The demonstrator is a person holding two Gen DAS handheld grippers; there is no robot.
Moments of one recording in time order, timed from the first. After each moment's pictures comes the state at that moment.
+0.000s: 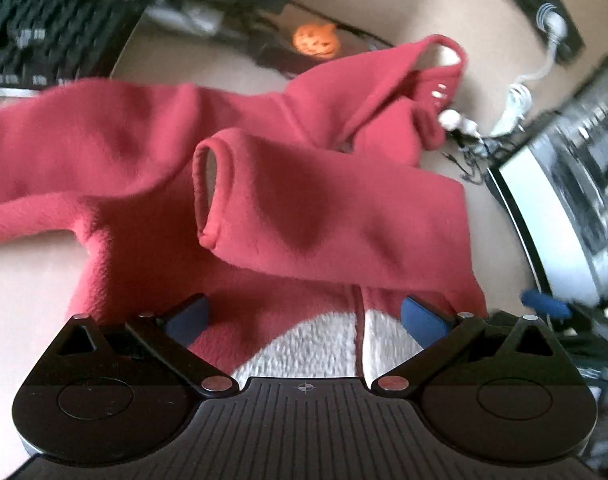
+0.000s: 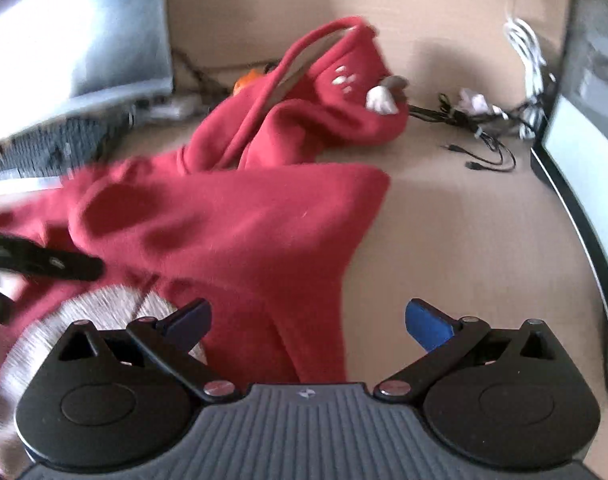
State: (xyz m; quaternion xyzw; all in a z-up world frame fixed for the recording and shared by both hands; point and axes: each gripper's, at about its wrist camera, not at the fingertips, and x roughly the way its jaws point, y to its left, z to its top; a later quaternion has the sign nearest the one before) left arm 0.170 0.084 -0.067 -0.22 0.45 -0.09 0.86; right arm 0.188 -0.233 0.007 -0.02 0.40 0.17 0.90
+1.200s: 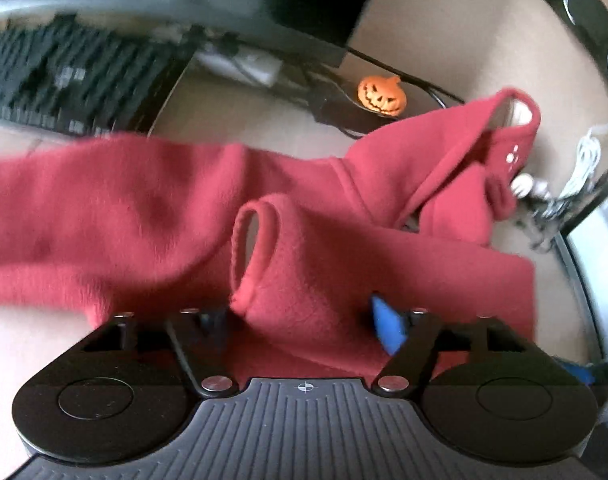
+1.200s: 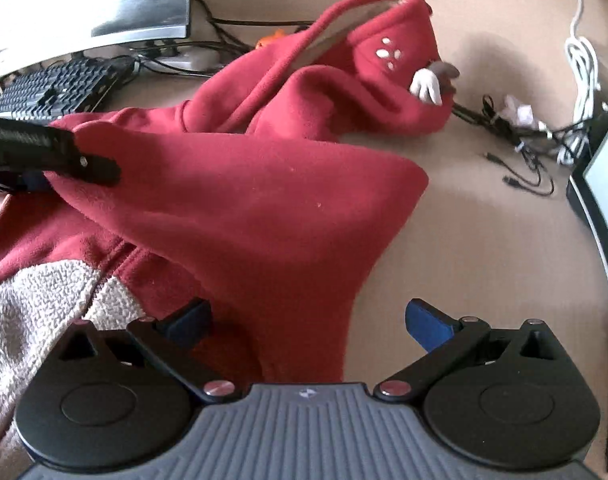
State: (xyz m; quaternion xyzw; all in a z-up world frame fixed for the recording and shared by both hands) left arm 0.207 0.073 -0.066 -0.19 0.41 0.03 0.89; right arm 0.223 -0.195 -0.031 -0.12 0.42 0.19 0.88
